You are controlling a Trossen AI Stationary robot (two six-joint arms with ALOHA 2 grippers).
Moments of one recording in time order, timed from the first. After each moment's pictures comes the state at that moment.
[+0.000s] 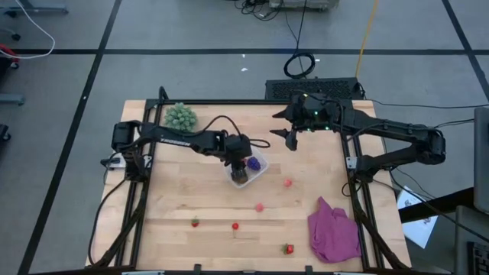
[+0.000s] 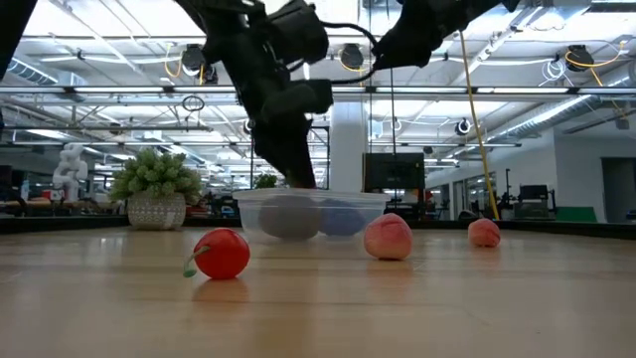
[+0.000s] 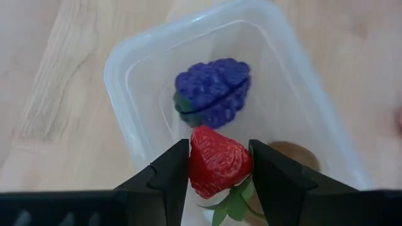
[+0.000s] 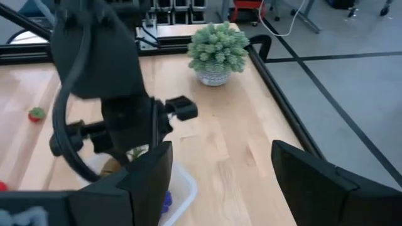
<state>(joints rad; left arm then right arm) 0.10 1.83 1.24 -0.47 0.00 -0.13 -0.32 1.19 1.05 -0.32 -0.10 -0.10</state>
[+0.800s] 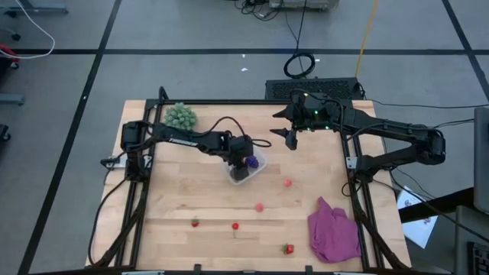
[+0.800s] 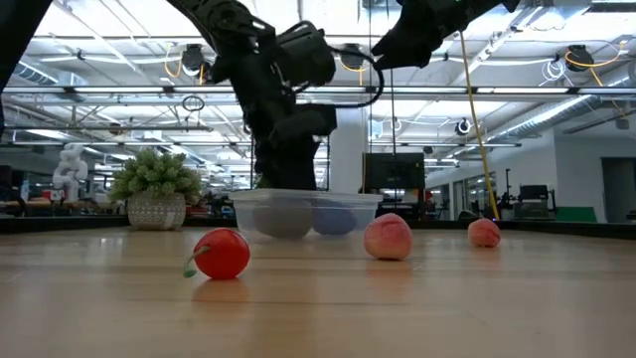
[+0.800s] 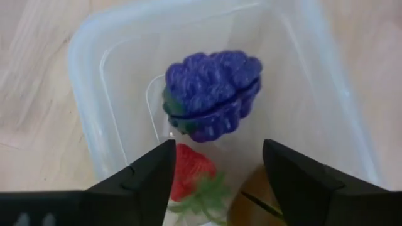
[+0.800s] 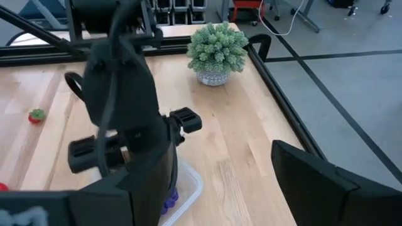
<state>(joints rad) 0.12 1.89 1.25 -0.45 0.03 -0.18 -0.33 1.19 1.05 -0.32 -0.10 -0.09</state>
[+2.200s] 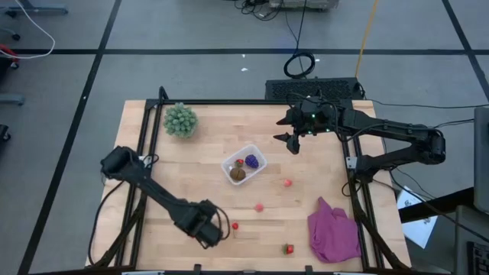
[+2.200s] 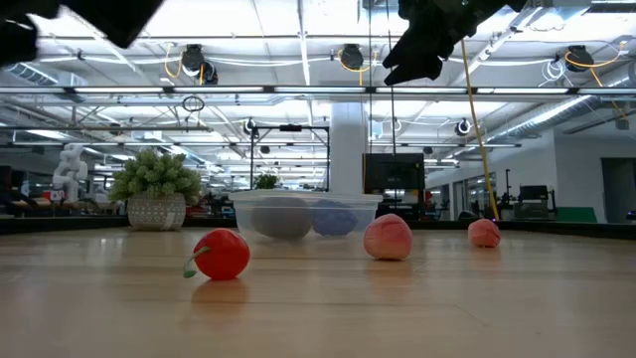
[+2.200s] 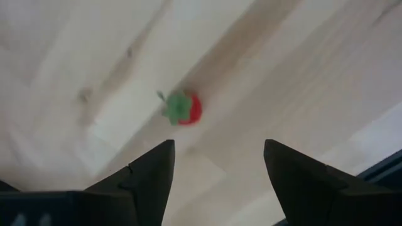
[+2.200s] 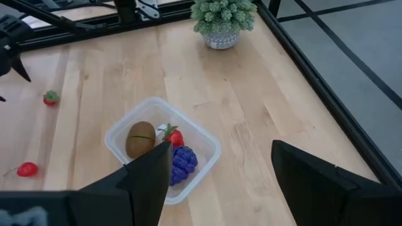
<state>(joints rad) -0.62 1.88 1.46 -1.17 0.09 -1.37 -0.31 1.19 1.04 -0.45 -0.11 0.02</state>
